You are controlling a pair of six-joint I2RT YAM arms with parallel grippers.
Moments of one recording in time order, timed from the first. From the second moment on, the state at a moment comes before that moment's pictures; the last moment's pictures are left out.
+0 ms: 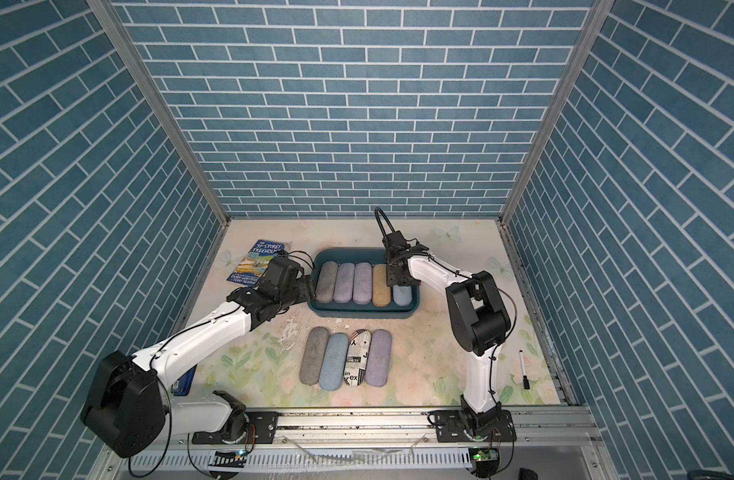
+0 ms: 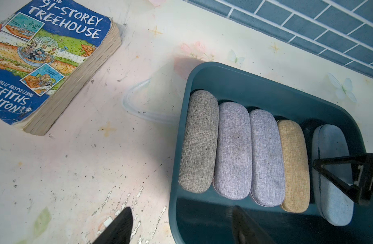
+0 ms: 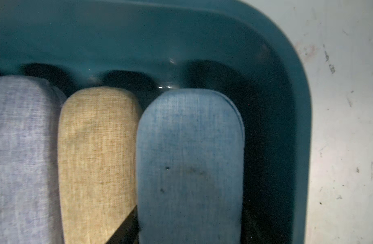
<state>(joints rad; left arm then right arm) -0.51 1.31 0.88 -0.39 -0.22 -0.64 0.53 1.96 1.45 -0.68 0.17 0.39</state>
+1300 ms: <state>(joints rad) -0.50 1.27 0.84 -0.40 -0.22 -0.63 0.75 1.46 1.16 -0.67 0.17 0.45</state>
